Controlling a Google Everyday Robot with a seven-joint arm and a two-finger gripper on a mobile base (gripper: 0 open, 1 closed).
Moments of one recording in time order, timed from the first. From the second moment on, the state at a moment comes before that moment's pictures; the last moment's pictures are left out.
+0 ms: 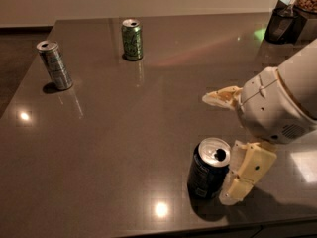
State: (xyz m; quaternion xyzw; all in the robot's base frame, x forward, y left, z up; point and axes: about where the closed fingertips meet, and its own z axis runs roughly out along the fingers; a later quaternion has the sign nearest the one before) arm 0.354 -0.098 0.924 -0.68 0.68 0.16 0.24
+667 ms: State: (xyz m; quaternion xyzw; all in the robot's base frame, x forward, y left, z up) arm 0.350 -0.084 0.906 -0.69 0.66 0.18 0.22
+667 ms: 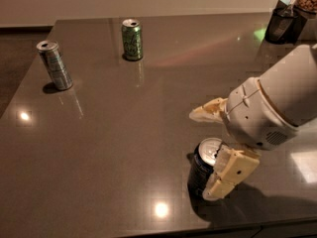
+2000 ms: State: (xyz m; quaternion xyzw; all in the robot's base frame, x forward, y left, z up) arm 0.388 -0.079 0.946 -0.66 0.69 0.17 0.23
